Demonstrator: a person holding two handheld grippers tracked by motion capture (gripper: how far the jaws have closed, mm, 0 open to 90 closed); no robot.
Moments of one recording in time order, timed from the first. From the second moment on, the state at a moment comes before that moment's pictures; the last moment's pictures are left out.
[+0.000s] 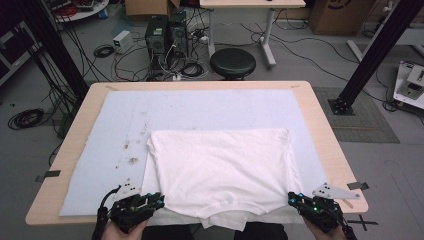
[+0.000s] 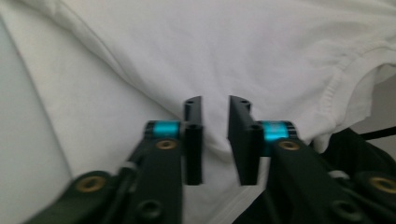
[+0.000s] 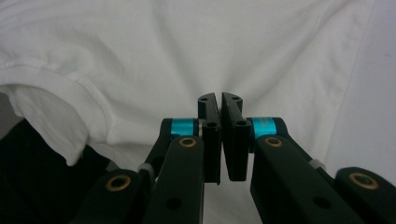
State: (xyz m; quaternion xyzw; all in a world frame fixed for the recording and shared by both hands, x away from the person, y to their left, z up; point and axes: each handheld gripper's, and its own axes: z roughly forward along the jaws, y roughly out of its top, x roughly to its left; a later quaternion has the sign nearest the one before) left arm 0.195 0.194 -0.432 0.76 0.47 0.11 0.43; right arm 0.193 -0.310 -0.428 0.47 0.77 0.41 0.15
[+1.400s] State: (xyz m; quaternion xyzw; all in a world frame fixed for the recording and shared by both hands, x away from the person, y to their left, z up) left arm 0.432 0.215 -0.432 0.73 0.52 0.23 0.38; right arm 0.453 -0.319 -0.421 0.52 0.74 0.36 0.22
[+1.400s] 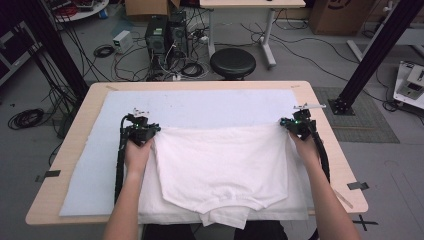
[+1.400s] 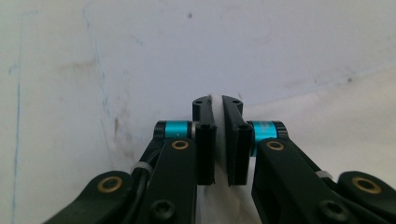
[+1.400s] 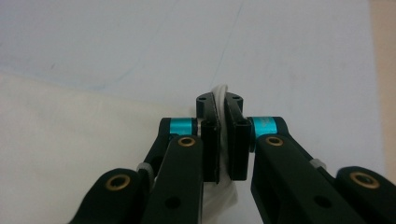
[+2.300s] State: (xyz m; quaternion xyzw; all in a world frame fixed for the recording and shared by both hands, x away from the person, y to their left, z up) left arm 0.369 0.217 -0.420 0.69 0.54 0.27 0.40; right arm 0.391 -0.327 -0.411 0.57 0.69 0.39 0.24
